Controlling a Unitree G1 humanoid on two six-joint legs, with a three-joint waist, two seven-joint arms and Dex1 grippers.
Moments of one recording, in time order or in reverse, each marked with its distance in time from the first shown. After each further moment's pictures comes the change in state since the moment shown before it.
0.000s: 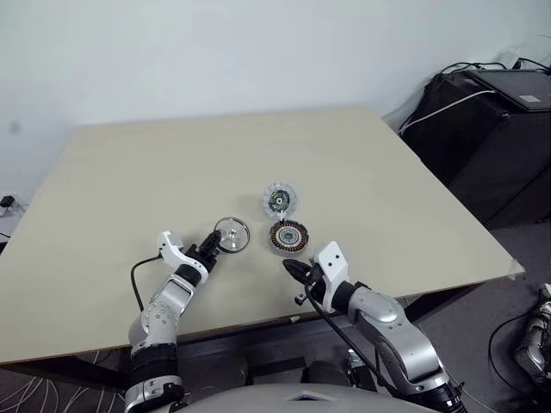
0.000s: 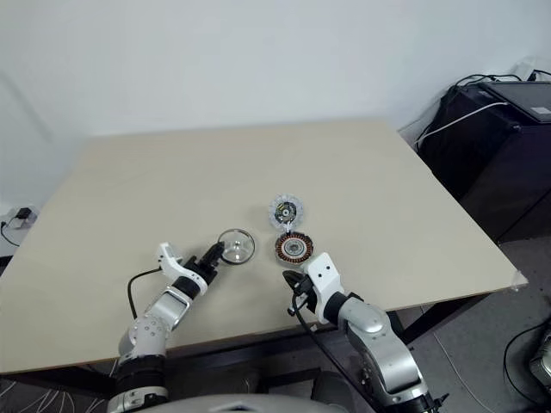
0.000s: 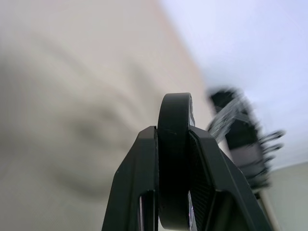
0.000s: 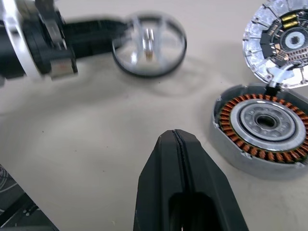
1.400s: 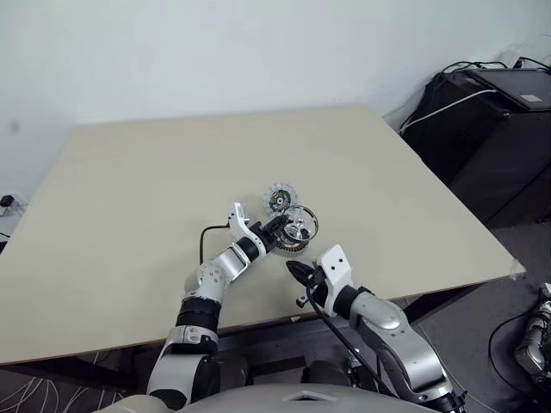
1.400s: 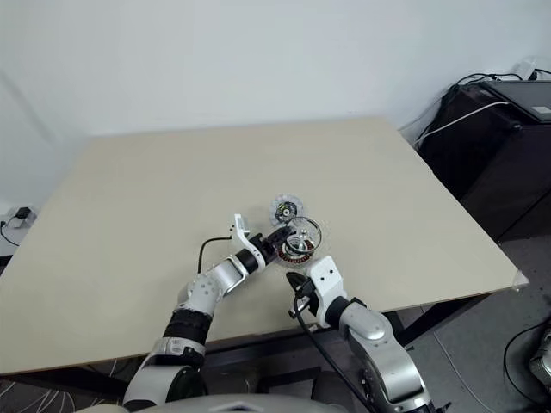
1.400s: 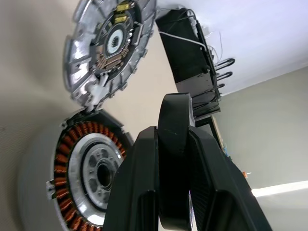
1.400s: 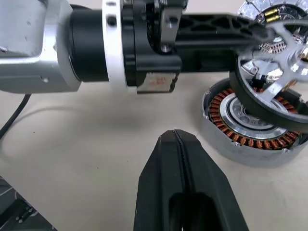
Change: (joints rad) left arm -0.294 -0.081 -0.260 0.350 0.029 0.025 0.020; right arm 0.045 0.001 -0.002 -0.043 -0.004 0.000 -0.052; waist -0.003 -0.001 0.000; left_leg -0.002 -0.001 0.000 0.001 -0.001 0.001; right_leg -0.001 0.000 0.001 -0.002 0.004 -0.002
